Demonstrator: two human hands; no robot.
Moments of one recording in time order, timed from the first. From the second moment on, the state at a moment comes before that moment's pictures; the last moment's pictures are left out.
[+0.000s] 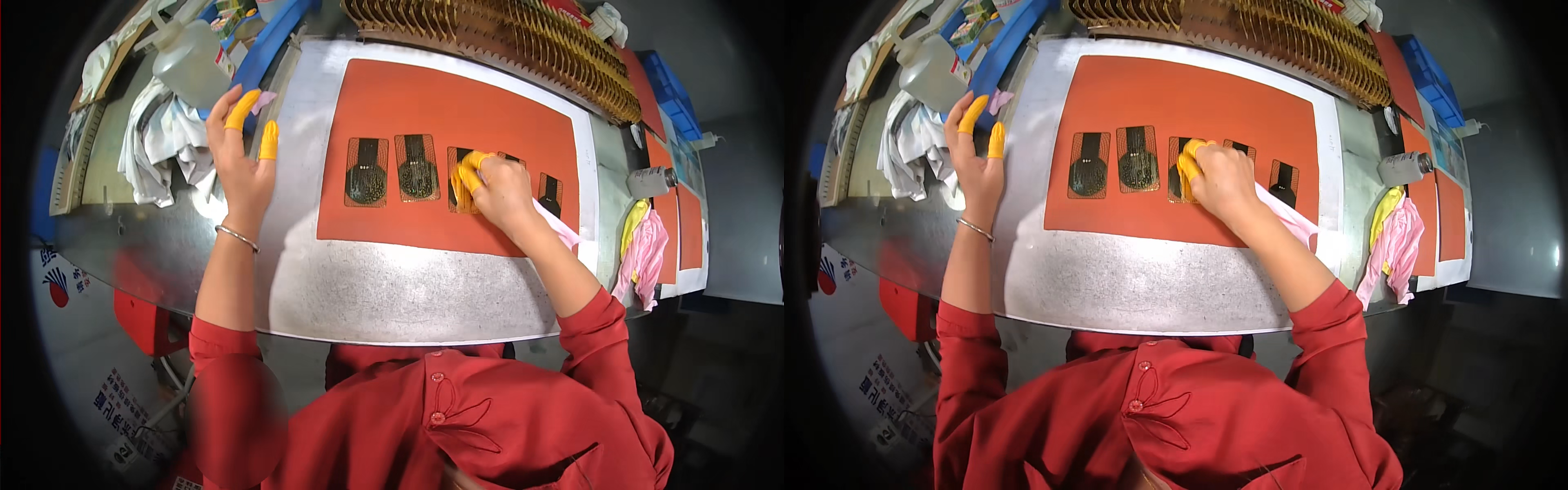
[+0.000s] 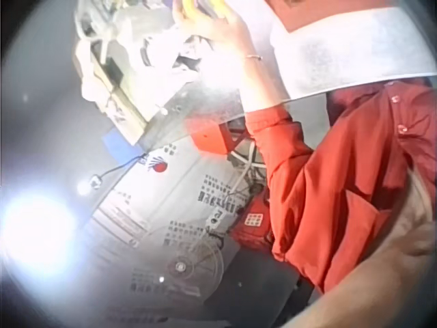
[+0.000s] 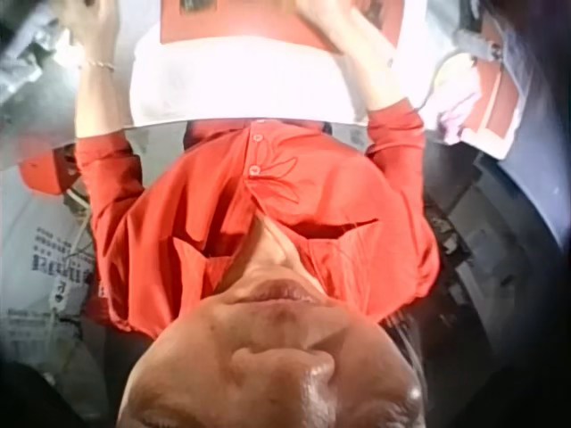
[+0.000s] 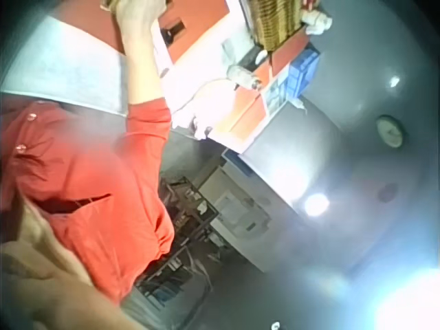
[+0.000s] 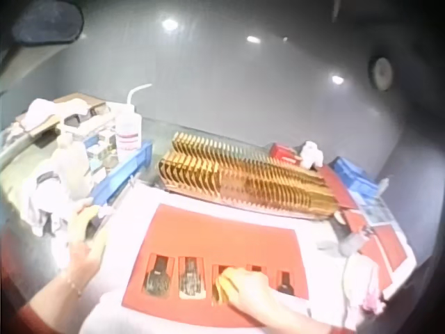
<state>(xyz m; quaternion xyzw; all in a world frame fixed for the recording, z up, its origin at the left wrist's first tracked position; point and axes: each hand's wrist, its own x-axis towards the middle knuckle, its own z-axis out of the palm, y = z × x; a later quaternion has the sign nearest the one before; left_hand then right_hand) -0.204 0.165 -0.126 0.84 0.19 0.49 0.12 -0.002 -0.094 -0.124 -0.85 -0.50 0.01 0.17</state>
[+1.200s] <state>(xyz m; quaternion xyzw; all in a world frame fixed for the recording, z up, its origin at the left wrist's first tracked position) -0.205 0.168 -0.132 0.84 0.18 0.50 0.13 -0.023 -0.125 -0.126 -0.82 -0.55 0.01 0.19</state>
